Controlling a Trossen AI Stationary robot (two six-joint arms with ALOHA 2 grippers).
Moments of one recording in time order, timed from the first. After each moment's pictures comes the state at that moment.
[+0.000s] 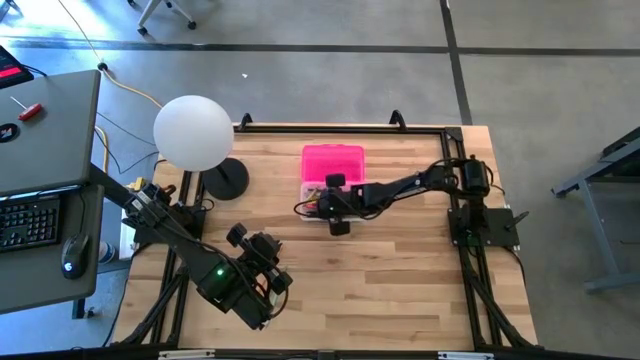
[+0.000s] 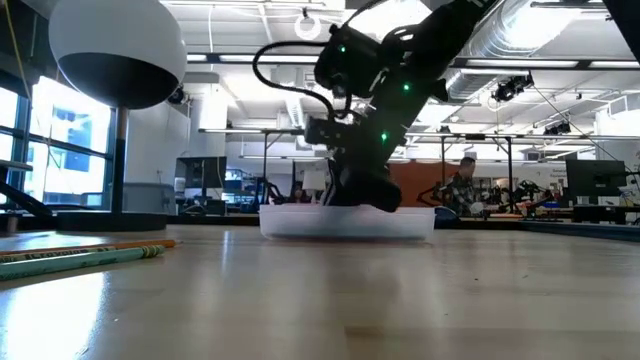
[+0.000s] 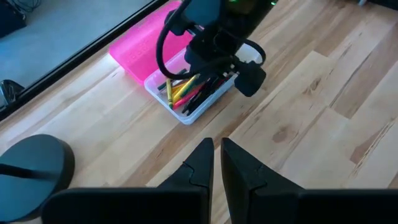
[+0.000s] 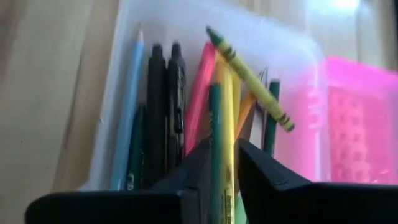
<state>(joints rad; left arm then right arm) -0.70 1.80 1.80 -1.57 -0.87 -1.46 -0.03 1.95 1.17 -0.15 0.31 -0.32</state>
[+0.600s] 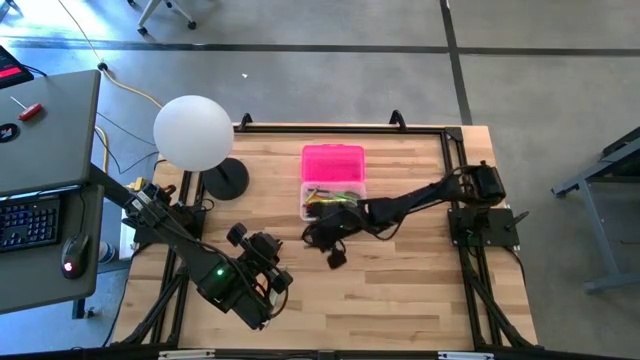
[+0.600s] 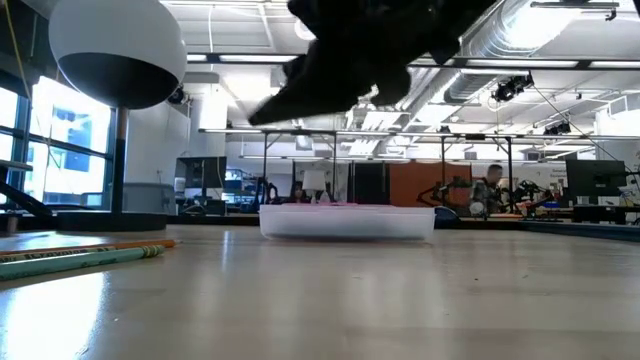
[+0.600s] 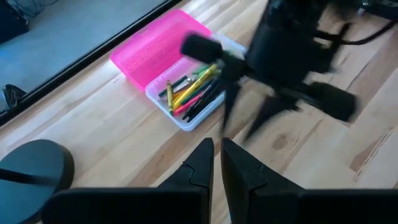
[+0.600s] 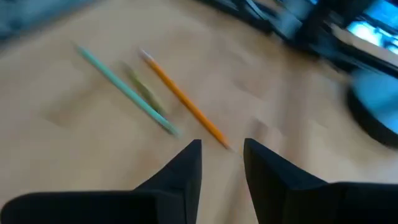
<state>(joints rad) -0.70 1.80 1.81 -1.57 -0.90 -1.47 0.12 1.87 1.17 0.15 -0.10 -0.34</state>
